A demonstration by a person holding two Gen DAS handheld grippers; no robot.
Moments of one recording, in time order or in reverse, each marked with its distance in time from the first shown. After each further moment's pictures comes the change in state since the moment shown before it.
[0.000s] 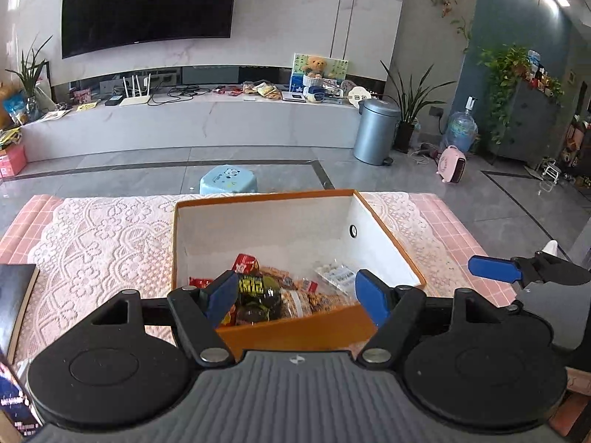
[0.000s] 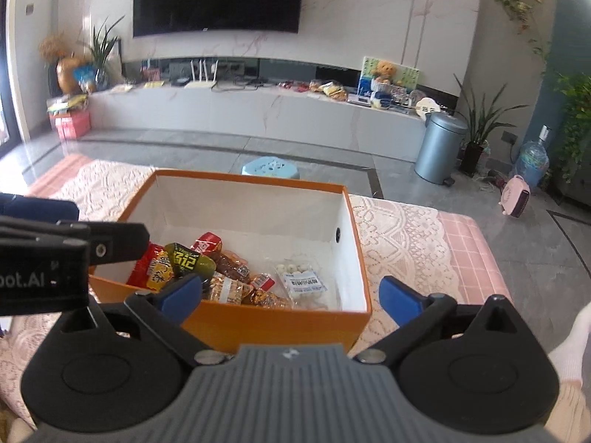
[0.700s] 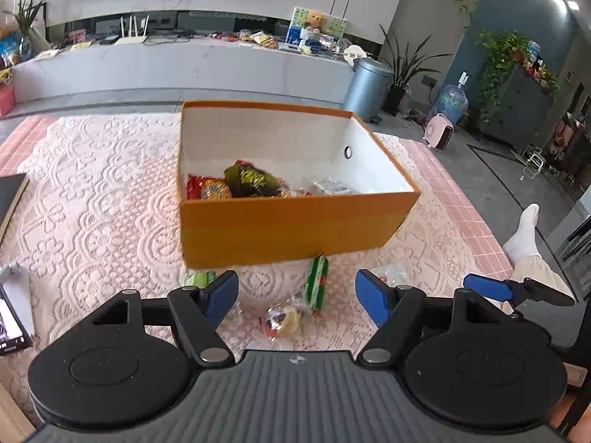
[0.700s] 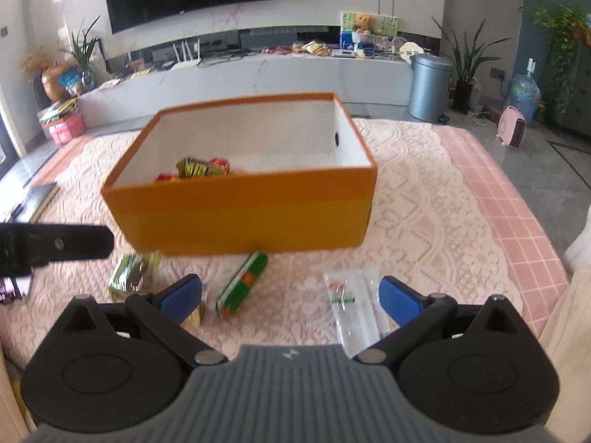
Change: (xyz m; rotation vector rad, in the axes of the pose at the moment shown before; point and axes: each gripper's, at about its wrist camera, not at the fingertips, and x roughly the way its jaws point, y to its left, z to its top) left arm -0.008 0.039 -0.074 -0.082 0.147 -0.081; right arm -0.018 0.006 -0.099 0.139 0.104 0.022
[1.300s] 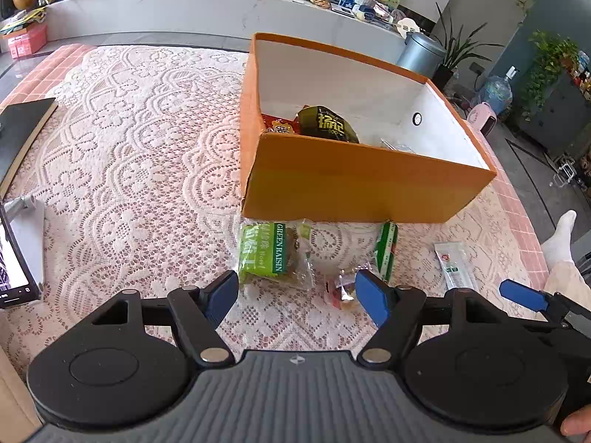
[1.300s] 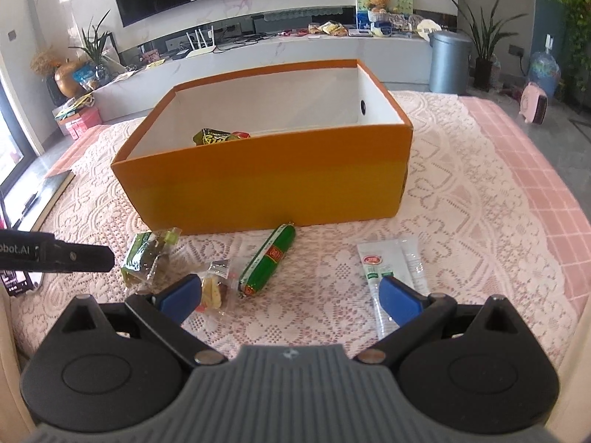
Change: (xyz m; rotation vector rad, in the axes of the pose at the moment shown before) left arm 0.031 0.050 -0.015 -0.140 0.124 0.072; right arm 0.029 0.004 -0.015 0.044 0.048 0.084
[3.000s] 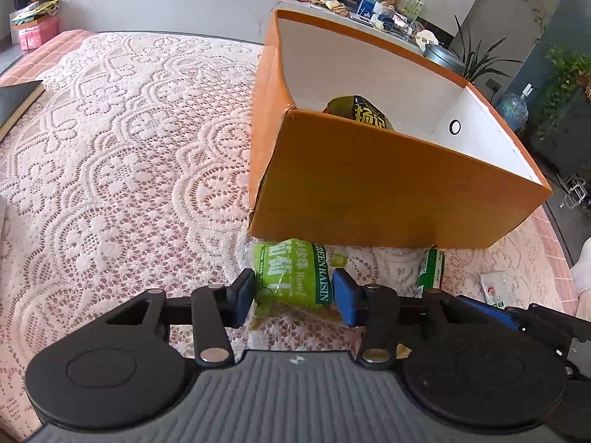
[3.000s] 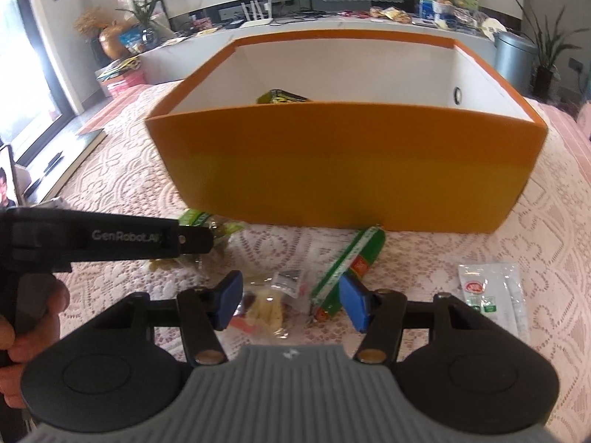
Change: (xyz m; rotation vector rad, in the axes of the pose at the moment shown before) left arm 0.064 0.015 0.003 -0.041 -0.046 0.025; right arm 0.068 0.049 0.006 -0.139 0.065 0.135
